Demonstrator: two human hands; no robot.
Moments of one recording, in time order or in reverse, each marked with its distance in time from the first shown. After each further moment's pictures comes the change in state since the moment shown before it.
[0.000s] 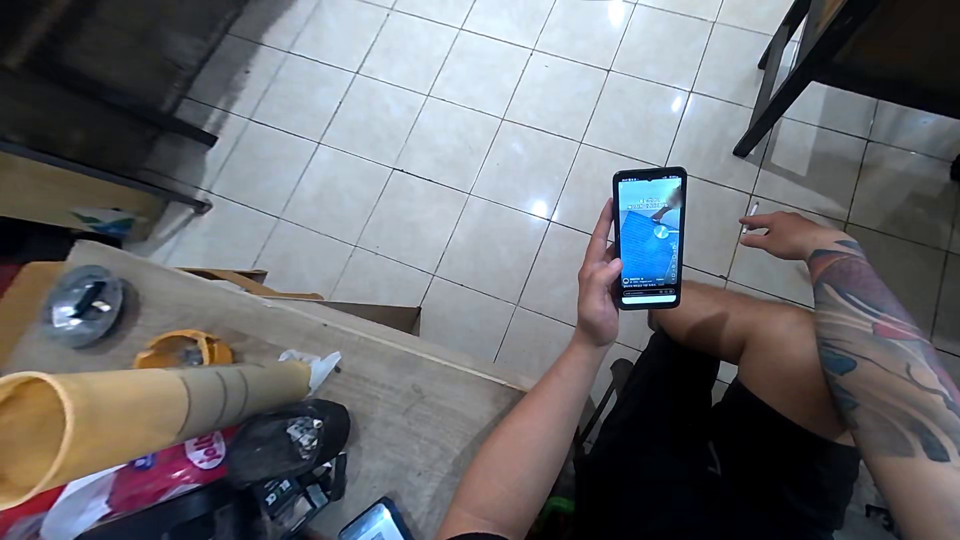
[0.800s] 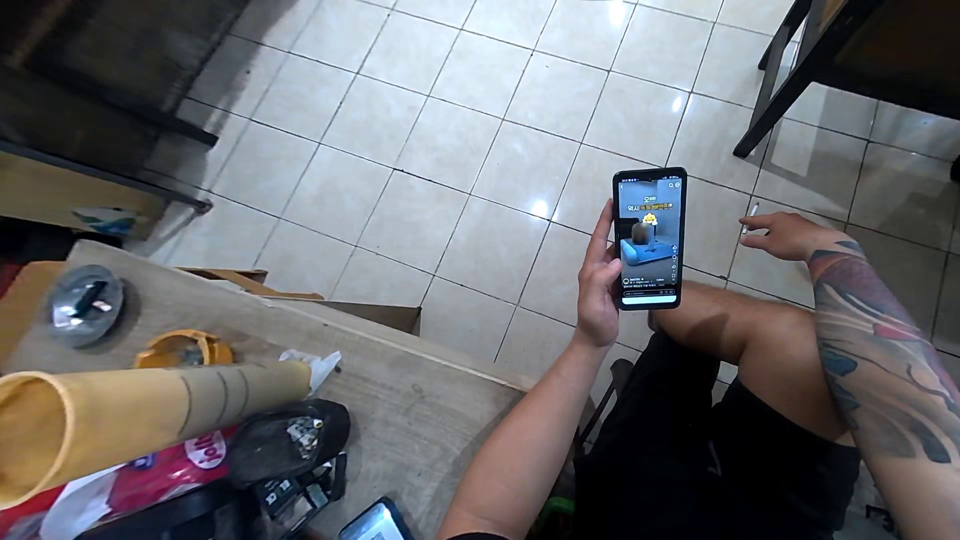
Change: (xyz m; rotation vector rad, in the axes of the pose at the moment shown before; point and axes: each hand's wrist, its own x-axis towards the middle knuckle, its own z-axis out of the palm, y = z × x) left_hand 0.000 0.002 0.001 -0.016 -0.008 0.000; right_hand -0.003 -0.003 -0.001 0.025 0.004 0.013
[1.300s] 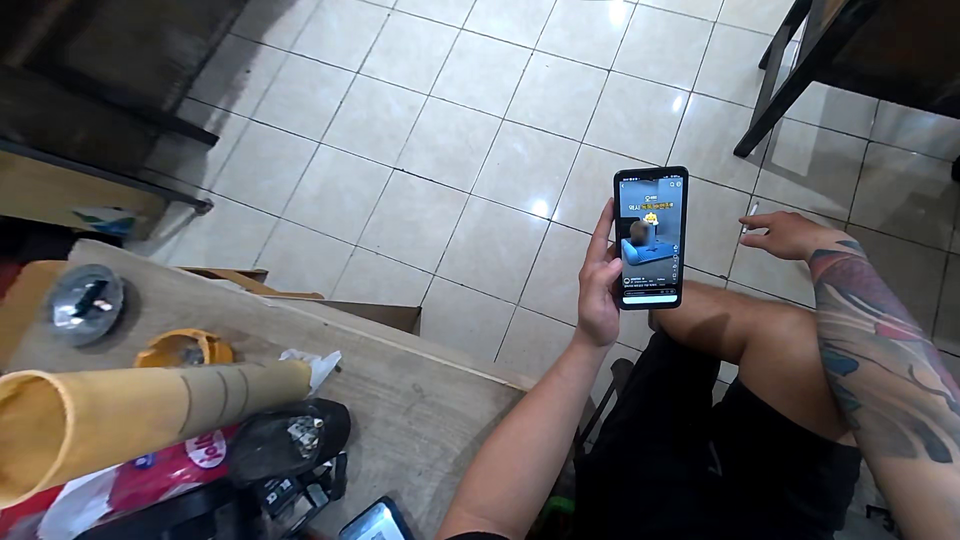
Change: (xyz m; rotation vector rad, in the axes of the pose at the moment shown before) left_hand 0.000 0.000 0.000 0.001 0.002 -0.008; right_hand 0.003 0.002 0.001 -0.008 -0.003 -0.023
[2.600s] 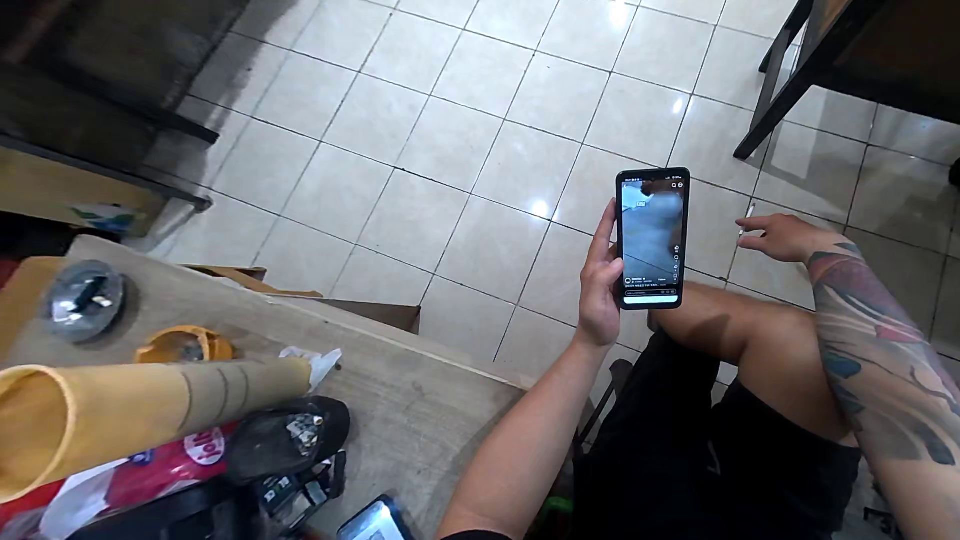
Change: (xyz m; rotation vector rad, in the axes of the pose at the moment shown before) left_hand -0.001 -0.001 0.000 0.005 0.006 0.010; right_hand 0.001 -0.002 0.002 0.017 -0.005 -0.026
